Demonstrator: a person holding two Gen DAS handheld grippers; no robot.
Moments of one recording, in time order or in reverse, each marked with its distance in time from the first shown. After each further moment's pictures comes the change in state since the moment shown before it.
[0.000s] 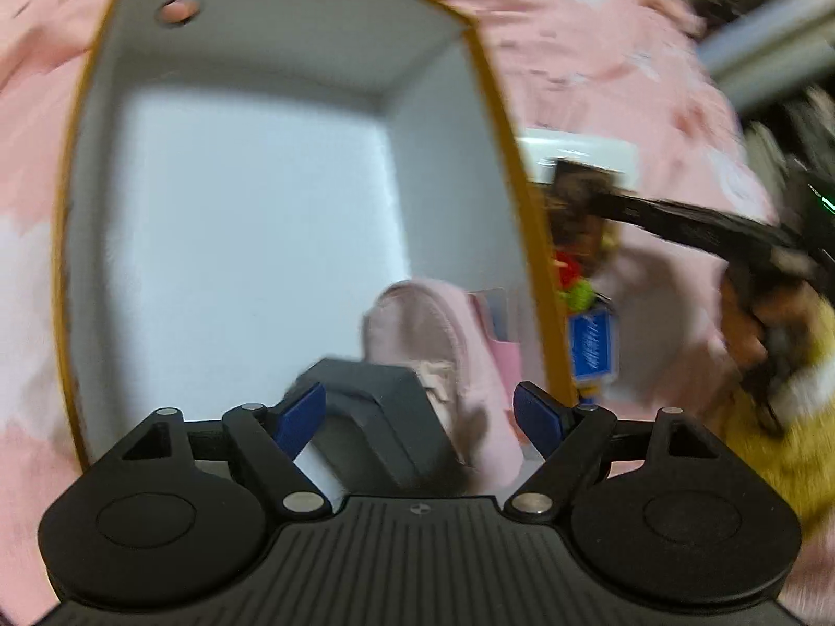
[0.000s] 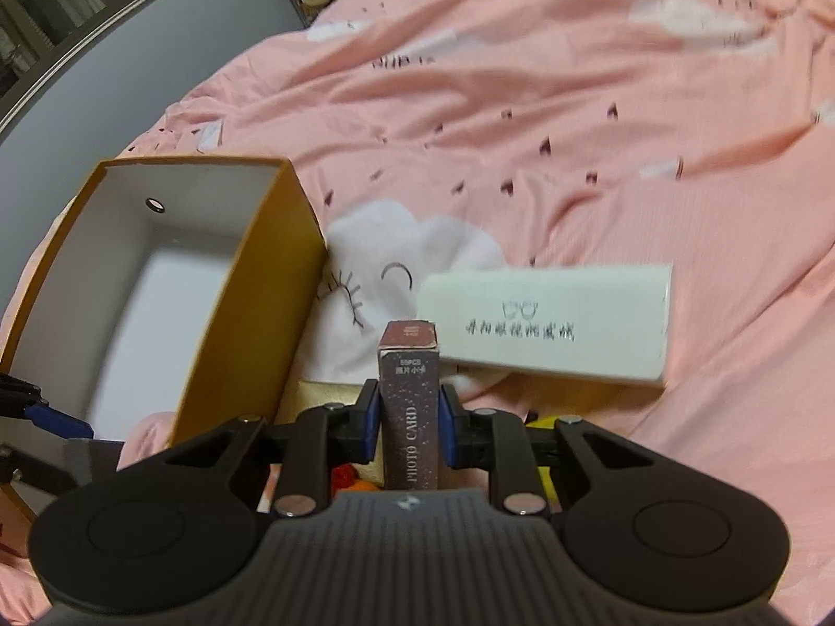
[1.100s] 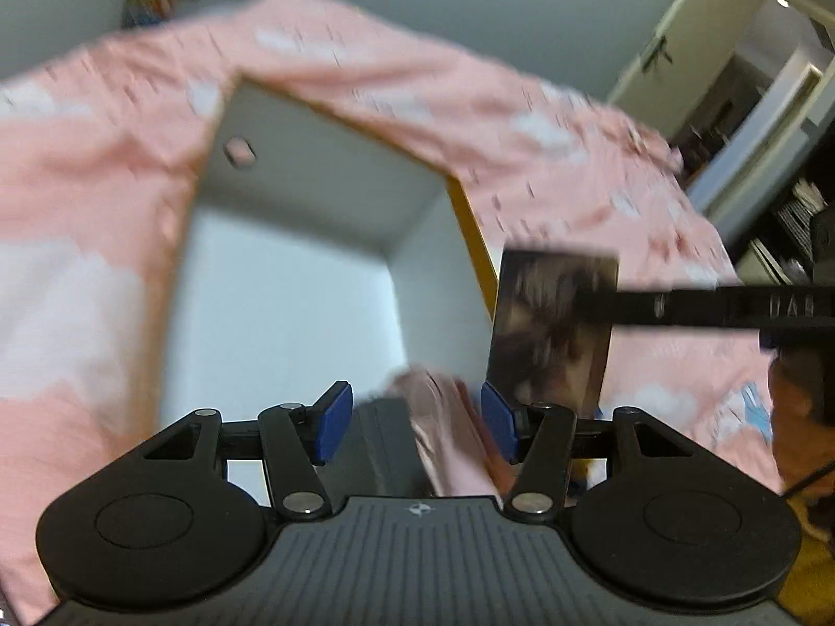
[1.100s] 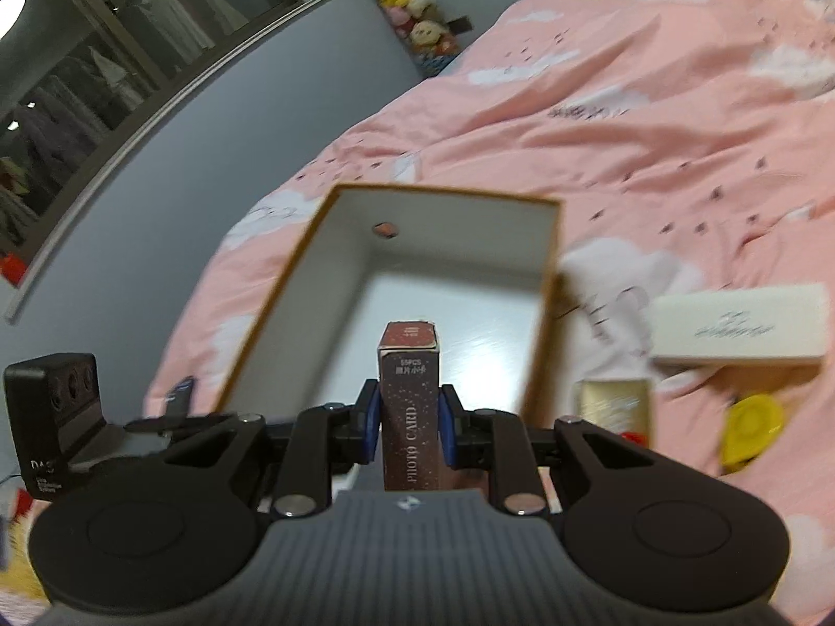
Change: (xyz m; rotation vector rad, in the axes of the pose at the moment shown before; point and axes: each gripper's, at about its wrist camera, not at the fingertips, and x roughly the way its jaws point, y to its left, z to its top) left arm -0.054 -0.011 -0.074 0.053 -0.521 0.058; right arm -0.063 0.119 -0.017 0.005 -0.067 0.282
